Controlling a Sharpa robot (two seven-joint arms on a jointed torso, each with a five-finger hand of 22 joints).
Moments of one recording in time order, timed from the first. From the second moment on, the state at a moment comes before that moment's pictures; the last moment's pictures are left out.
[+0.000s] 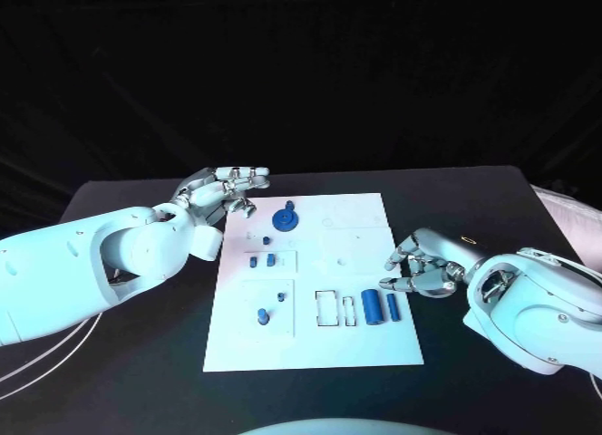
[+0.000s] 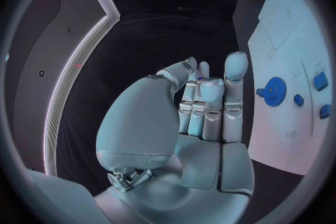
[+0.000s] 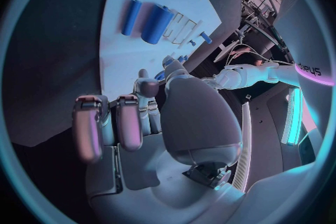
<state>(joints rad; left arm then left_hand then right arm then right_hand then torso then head) 1.21 -0.93 -0.03 1.58 0.09 -0.20 0.32 1.38 -0.12 0.45 -0.04 0.12 1.08 0.17 0.09 0.07 1.18 0.09 0.17 0.12 1.33 0.00 1.13 0.77 0.15 1.29 0.10 0.75 1.03 1.15 -1.14 -0.07 2.01 -1.45 -0.33 -0.49 1.28 -0.11 0.01 0.24 0.32 1.05 0.11 0.15 0.11 1.32 0.03 1.02 0.93 1.47 -0.05 1.46 1.31 0.04 1.46 0.06 1.49 1.31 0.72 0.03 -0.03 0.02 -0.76</state>
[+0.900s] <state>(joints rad) 1.21 -0.93 -0.03 1.57 0.09 -0.20 0.32 1.38 -0.12 0.45 -0.04 0.12 1.08 0.17 0.09 0.07 1.18 0.09 0.18 0.12 1.33 0.00 1.13 0.77 0.15 1.29 0.10 0.75 1.03 1.10 -1.06 -0.08 1.98 -1.46 -0.25 -0.59 1.29 -0.08 -0.12 0.29 0.32 1.05 0.11 0.19 0.16 1.37 0.03 1.24 1.22 1.46 -0.04 1.49 1.31 0.05 1.47 0.07 1.50 1.31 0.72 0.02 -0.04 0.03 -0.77</state>
